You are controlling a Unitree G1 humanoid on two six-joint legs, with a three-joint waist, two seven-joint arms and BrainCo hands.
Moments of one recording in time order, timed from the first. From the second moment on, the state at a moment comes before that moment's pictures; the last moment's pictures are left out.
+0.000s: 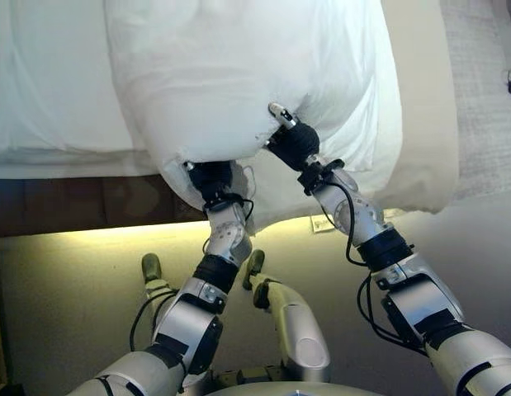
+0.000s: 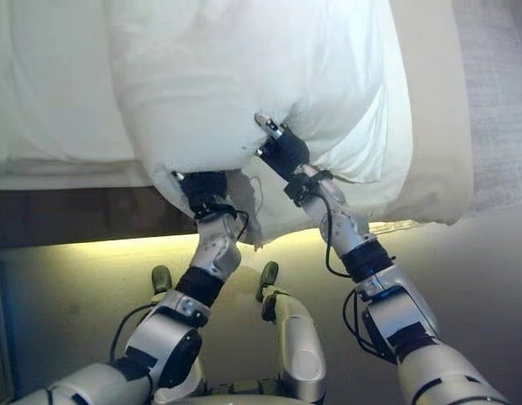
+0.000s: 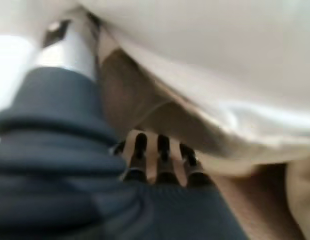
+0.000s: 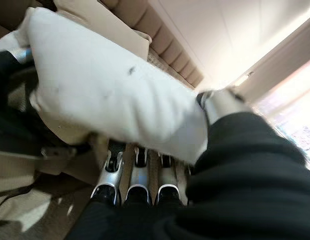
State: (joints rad) left arm -0.64 -0.11 -0.18 0.53 -1.98 -0.65 -0.30; right arm -0.78 -0.33 0.37 0.38 1.21 0.12 0.13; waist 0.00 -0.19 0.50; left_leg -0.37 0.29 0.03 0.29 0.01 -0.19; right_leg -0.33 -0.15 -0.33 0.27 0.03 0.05
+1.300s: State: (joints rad) left arm -0.19 -0.02 0.16 0.73 -1.98 -0.18 -0.30; right arm 0.04 -0.29 0.24 0.79 0.88 0.41 0.45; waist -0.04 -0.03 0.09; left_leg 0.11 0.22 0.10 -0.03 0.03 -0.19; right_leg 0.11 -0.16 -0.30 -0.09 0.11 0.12
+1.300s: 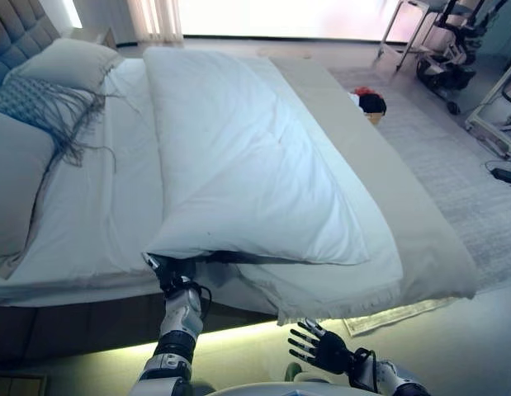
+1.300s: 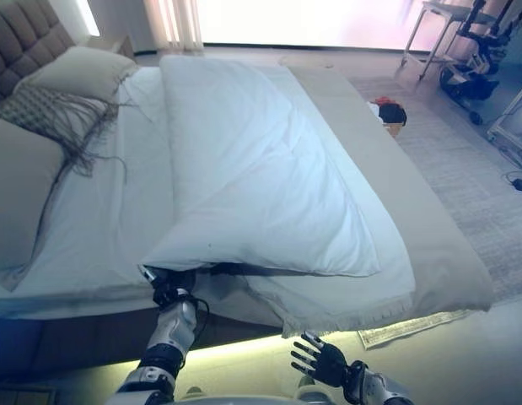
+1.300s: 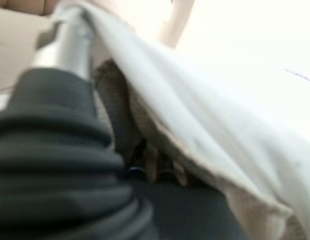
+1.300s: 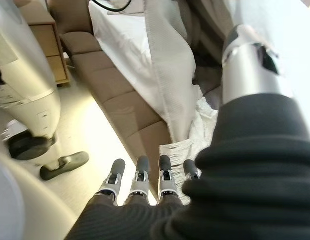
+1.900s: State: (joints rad) left arm -0.02 0.05 0.22 0.73 -1.61 0.09 -0.36; right arm 0.00 -0.28 0.13 0.88 0.85 0.37 0.45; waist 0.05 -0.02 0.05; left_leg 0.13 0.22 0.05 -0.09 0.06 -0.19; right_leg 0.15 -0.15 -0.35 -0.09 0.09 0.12
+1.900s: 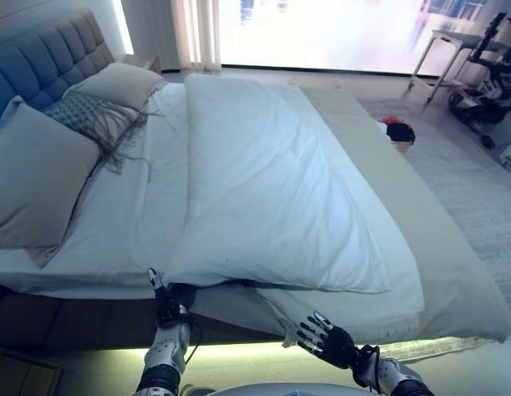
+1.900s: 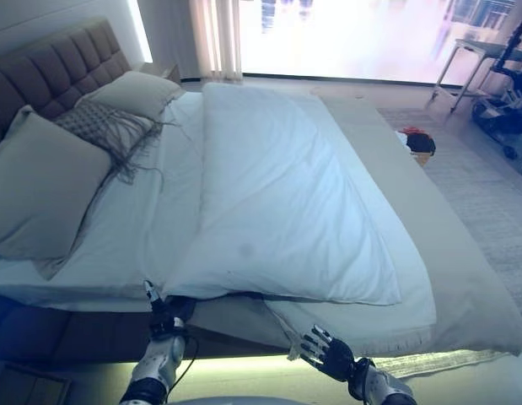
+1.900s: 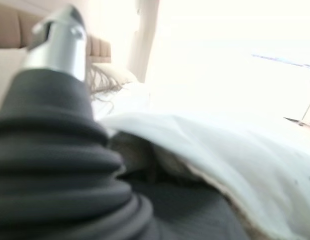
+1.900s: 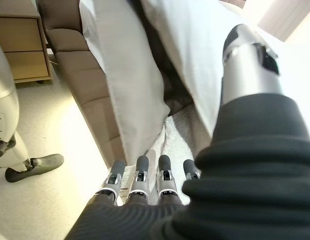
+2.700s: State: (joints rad) left arm -0.06 0.17 0.31 0.97 -1.48 0.37 -0.56; right arm -0.10 -0.38 0.02 1.03 0.86 0.30 0.45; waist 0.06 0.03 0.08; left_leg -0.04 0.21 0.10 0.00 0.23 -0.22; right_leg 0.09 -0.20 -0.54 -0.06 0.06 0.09
